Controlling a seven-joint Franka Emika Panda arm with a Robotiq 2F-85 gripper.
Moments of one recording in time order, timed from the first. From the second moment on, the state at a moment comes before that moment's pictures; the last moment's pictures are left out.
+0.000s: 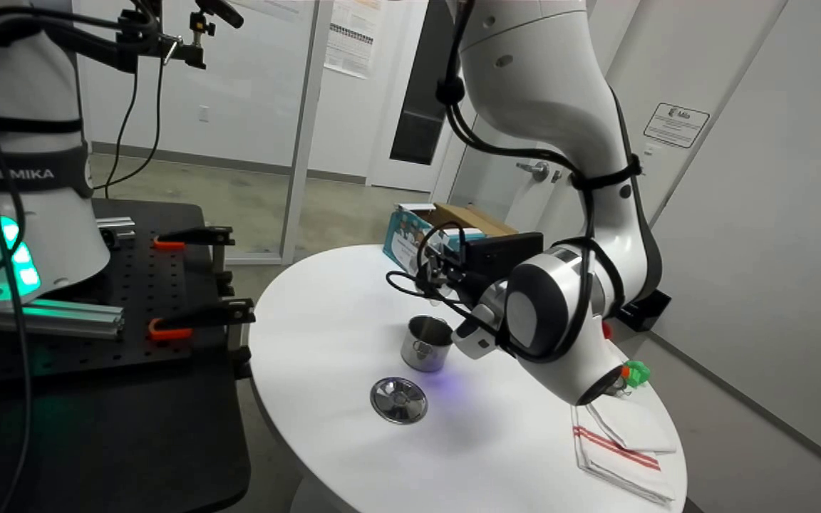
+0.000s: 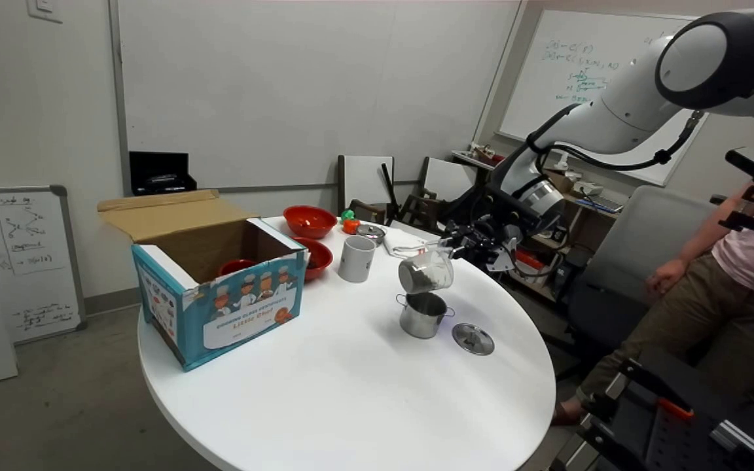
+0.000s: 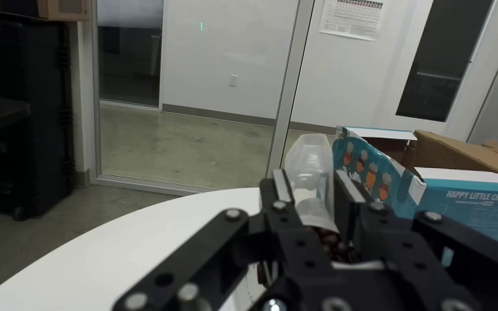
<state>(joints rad) -0.43 1.04 -0.17 -1.56 1.14 1.26 0.30</state>
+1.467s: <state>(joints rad) -0.45 1.15 -0.17 -1.42 1.19 1.19 0.37</state>
